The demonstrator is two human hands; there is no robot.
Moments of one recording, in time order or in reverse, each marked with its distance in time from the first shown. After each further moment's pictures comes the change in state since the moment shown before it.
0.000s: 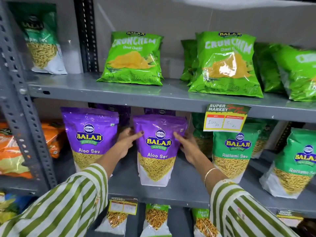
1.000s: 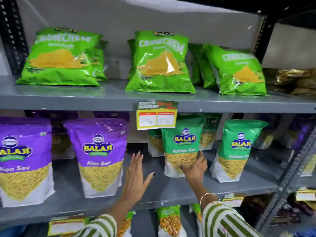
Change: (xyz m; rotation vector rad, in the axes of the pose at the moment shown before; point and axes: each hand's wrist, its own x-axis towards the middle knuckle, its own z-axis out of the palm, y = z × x) left_hand -0.053 -0.139 0.175 0.991 0.011 0.680; right_hand -0.059 0.038 -0.195 -0.798 0.738 -0.080
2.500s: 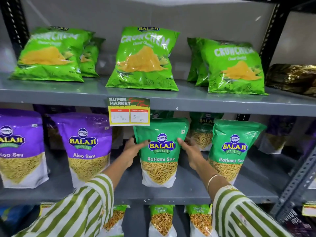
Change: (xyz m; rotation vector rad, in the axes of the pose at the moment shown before) left_hand 0.087 0.070 -0.012 -0.970 -0.134 -0.667; right_hand 0.080 -0.018 -0.044 0.803 -0.596 0.151
